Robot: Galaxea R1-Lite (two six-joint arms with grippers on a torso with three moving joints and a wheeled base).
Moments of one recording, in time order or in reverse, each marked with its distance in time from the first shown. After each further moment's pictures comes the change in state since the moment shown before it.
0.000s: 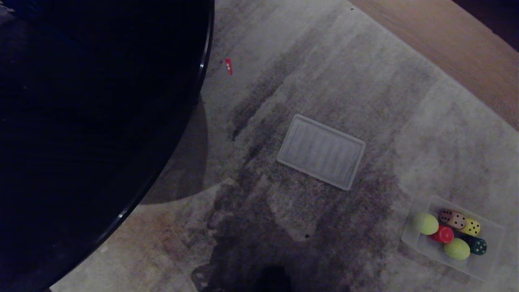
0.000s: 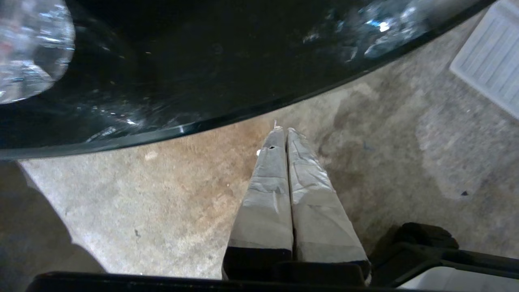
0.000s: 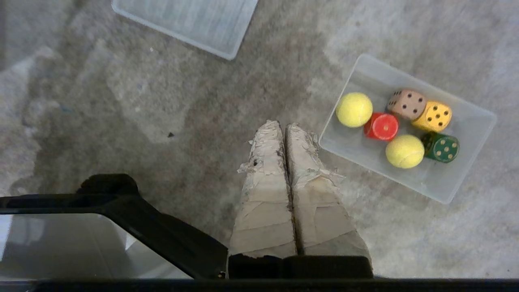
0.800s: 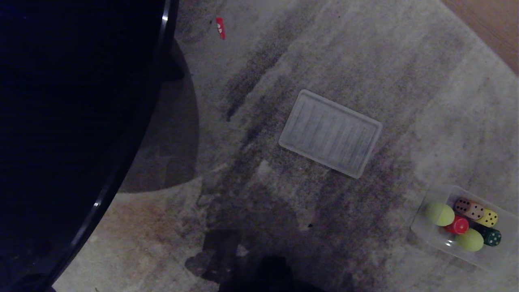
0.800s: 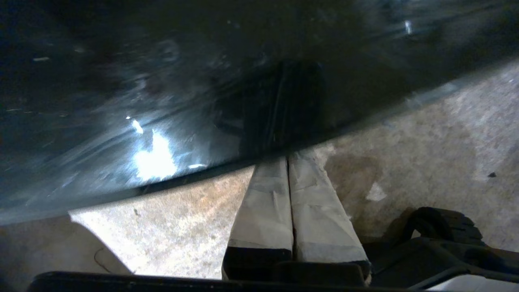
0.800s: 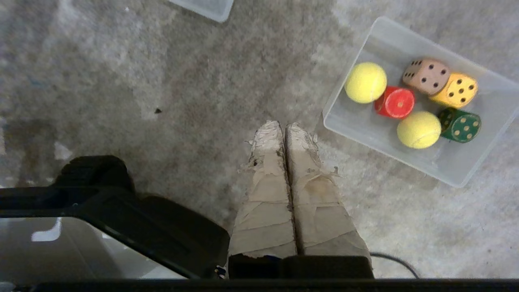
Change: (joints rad) left arm 0.000 0.000 0.000 0.000 0.000 0.001; right arm 0.000 0.000 0.000 0.000 0.000 0.000
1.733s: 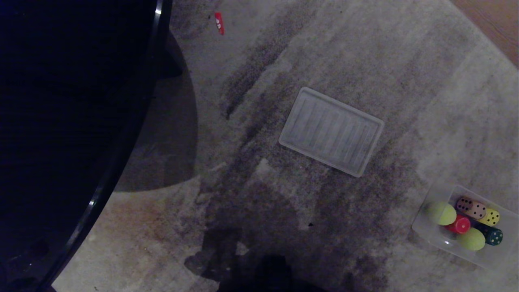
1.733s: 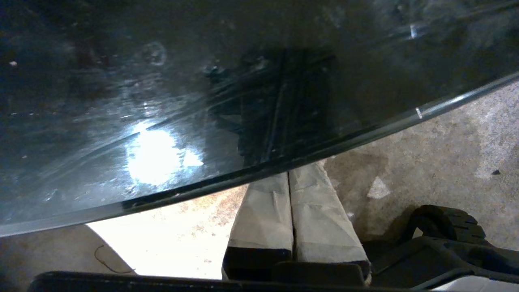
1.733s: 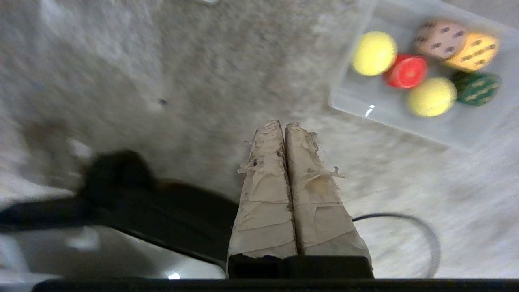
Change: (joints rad) left arm 0.000 0.000 0.000 0.000 0.000 0.001; right arm -0.003 0.353 -0.193 -0.017 -0.012 0.119
